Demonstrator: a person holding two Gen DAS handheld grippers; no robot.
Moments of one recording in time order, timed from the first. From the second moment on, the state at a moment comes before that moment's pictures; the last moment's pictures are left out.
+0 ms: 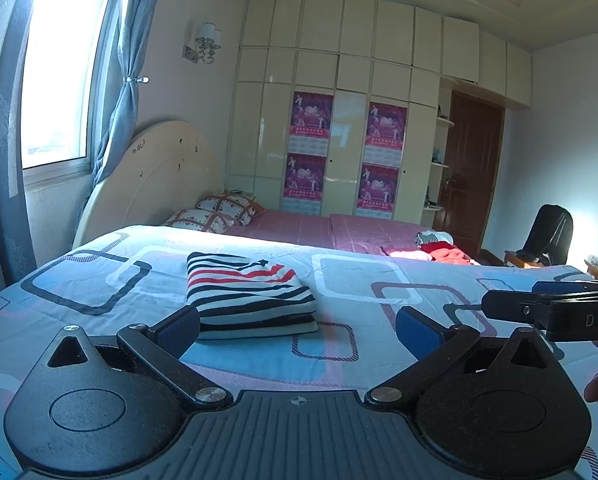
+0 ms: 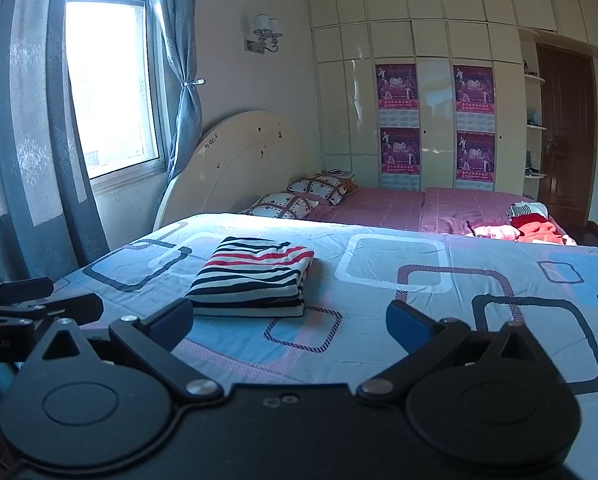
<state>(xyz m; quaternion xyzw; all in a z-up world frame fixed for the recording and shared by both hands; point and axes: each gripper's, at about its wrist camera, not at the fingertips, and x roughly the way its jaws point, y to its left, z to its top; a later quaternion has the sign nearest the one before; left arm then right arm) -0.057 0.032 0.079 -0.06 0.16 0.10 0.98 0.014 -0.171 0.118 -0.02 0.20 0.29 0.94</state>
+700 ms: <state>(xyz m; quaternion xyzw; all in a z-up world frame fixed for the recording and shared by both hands) -0.056 0.034 0.081 -0.05 0.16 0.10 0.98 0.015 -0.166 0.116 -0.02 0.20 0.29 0.94</state>
